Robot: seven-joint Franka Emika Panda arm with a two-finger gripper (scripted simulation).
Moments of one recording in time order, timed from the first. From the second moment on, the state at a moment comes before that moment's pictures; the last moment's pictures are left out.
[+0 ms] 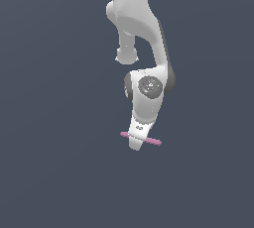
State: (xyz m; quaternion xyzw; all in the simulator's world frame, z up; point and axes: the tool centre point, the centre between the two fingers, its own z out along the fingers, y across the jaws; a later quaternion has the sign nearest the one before) arm 0.052 0.062 0.073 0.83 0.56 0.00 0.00
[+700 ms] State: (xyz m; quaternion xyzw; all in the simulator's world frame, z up) arm 0.058 0.064 0.062 0.79 0.61 0.00 0.00
